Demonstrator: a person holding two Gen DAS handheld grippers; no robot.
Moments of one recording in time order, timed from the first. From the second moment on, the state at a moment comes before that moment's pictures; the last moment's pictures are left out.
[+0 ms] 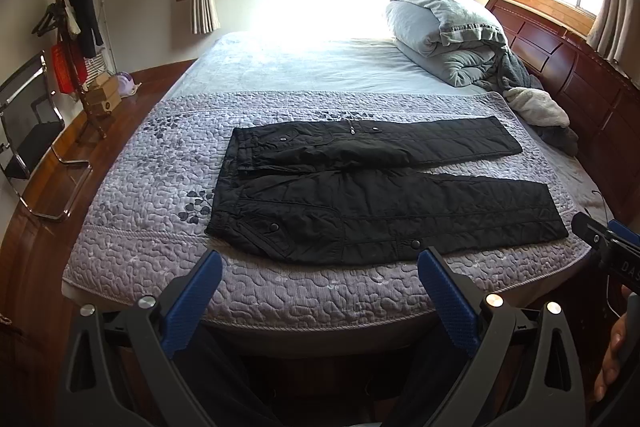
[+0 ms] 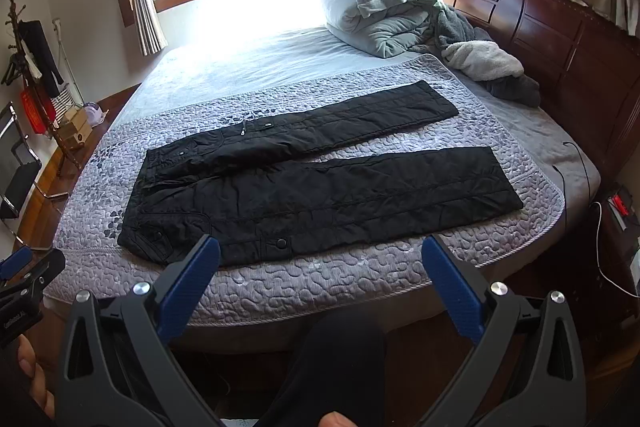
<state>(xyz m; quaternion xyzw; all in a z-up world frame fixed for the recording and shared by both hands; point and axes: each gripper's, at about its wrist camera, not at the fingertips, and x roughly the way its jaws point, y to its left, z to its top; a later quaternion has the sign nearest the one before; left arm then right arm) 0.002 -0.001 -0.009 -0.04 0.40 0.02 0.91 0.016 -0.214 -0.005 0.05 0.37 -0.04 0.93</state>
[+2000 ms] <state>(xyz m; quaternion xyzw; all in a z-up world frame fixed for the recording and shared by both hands) 0.190 0.205 -0.292 -0.40 0.54 0.12 0.73 0.162 -0.696 -0.302 0.56 0.34 -0.15 0.75</state>
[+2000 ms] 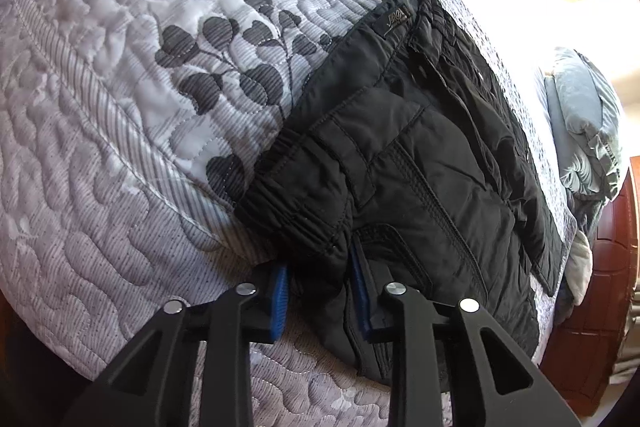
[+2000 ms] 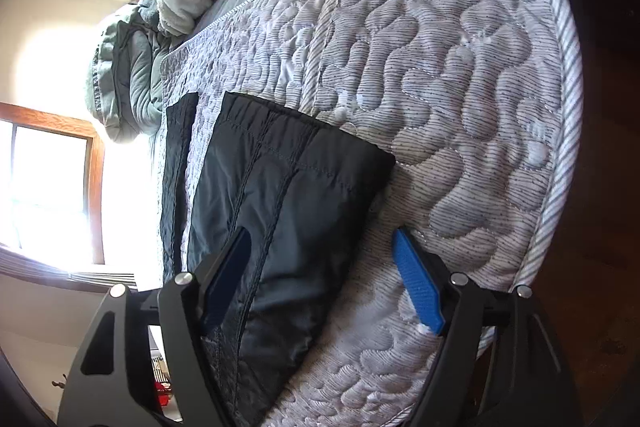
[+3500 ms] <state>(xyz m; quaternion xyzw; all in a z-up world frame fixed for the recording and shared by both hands) 0.436 0.393 -0.261 -0.27 0.58 0.03 0.77 0.439 -0.498 -0.157 0.27 0.52 0.07 0.81</state>
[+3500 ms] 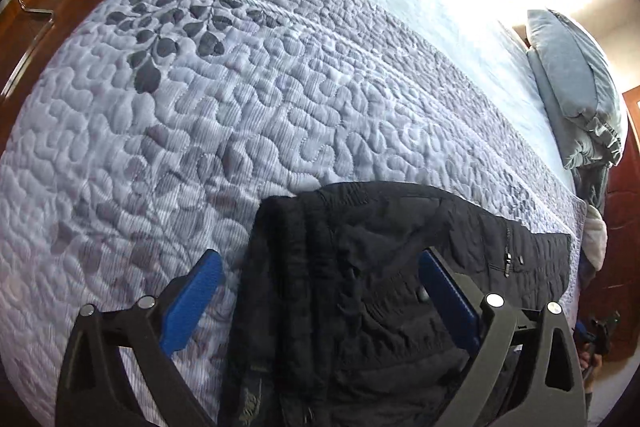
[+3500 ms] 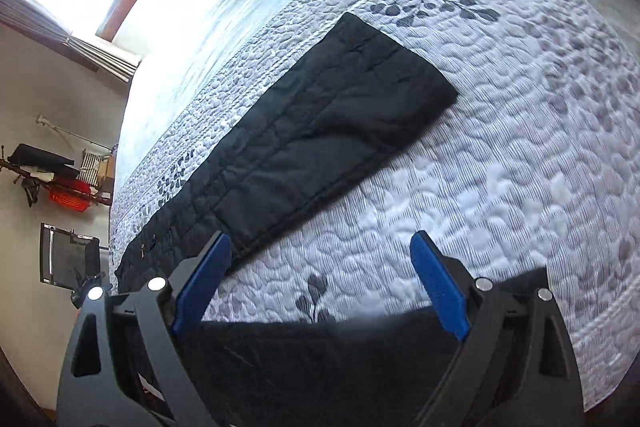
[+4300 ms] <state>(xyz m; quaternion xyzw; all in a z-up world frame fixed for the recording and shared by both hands) 0.449 0.401 -0.304 -0.30 0.58 -0.01 0.76 0.631 -0.496 -0.171 0.16 0.57 0.09 0.80</state>
